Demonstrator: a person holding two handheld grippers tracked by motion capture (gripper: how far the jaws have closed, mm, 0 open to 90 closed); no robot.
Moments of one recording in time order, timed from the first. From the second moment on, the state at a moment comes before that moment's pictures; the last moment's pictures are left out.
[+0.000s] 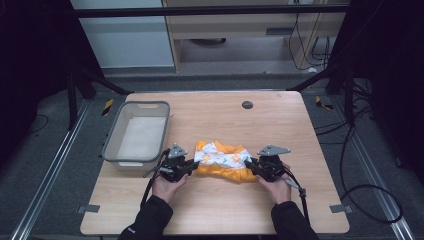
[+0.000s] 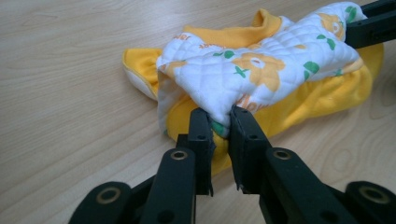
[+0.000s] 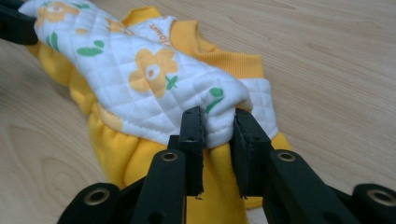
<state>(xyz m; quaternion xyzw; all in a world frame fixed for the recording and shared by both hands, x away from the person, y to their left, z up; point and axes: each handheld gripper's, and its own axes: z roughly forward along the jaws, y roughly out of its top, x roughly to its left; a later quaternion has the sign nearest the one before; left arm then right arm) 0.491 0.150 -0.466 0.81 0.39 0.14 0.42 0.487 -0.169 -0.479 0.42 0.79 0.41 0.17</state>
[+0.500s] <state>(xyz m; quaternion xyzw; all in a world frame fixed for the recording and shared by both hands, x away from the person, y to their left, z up) 0.455 0.192 -0.469 0.83 0.35 0.18 0.40 0.448 -0.199 -0.457 0.39 0.78 0.44 0.21</state>
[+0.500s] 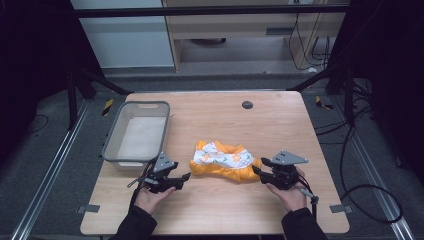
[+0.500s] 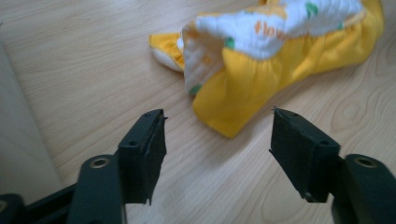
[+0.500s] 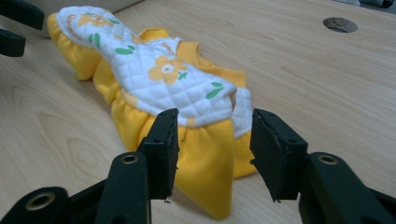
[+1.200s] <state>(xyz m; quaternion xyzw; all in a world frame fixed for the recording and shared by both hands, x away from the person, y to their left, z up) 0.476 0.156 -0.493 0.82 0.34 0.19 0.41 0.454 -0.197 -0.496 0.39 0.81 0.40 0.16</state>
